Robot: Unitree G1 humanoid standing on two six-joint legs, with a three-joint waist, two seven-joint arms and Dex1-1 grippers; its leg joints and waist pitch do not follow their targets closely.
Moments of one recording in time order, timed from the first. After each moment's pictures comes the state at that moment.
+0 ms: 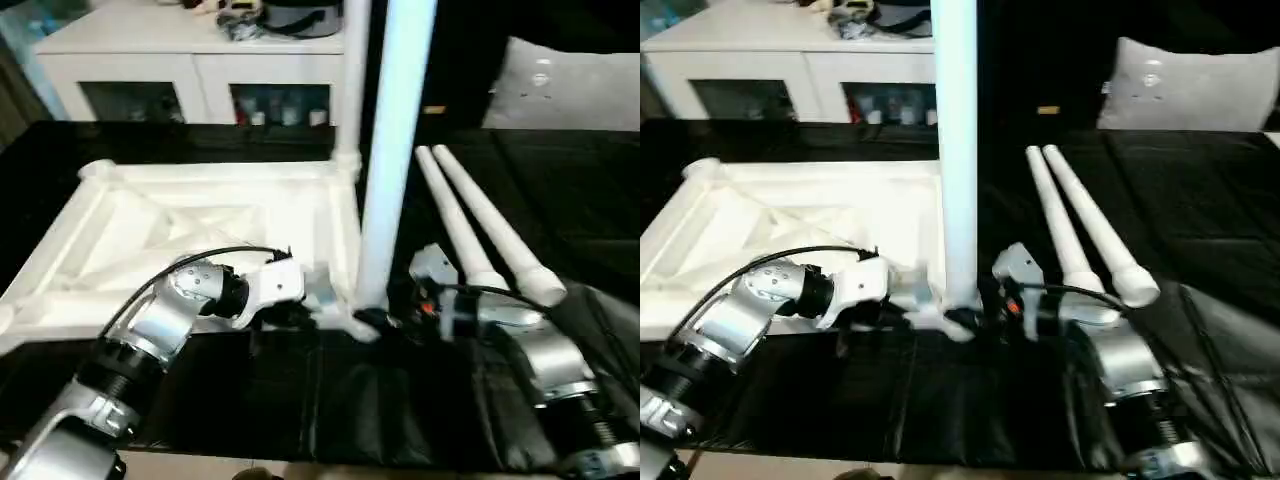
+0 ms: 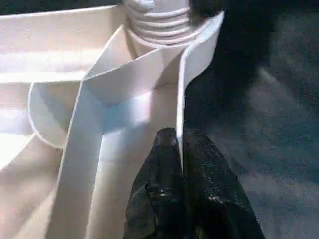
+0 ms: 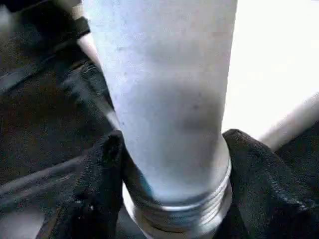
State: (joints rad) left arm -0.51 0.38 -0.35 0.33 0.11 0.24 -1.08; right arm -0.35 -0.27 0.12 0.33 0.19 0.25 0.89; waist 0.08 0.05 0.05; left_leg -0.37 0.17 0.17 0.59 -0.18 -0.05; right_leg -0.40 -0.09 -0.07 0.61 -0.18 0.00
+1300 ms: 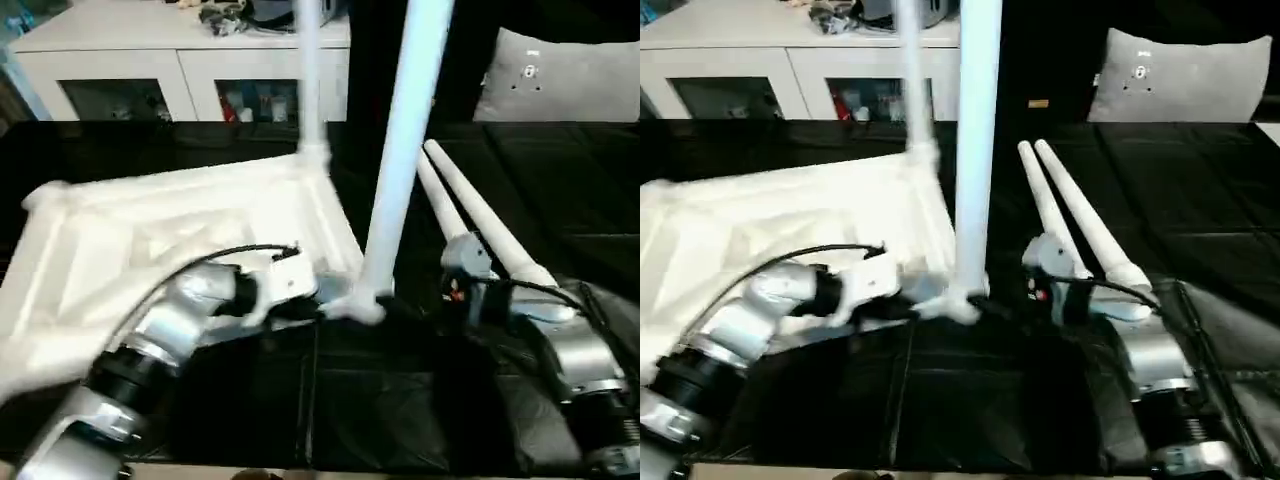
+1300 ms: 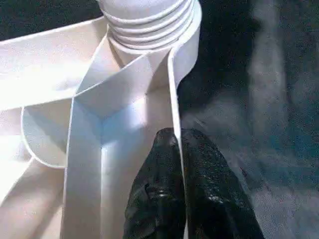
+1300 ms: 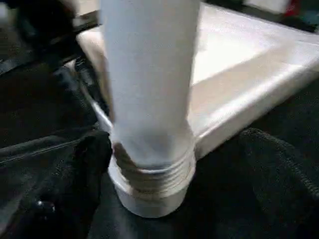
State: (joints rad) left arm -0.54 0.46 -0.41 0.37 0.10 0.06 -1.18; right arm -0.35 -0.46 0.11 0.33 0.20 0.07 1.12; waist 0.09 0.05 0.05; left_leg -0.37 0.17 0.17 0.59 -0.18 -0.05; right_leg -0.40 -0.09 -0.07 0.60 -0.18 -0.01
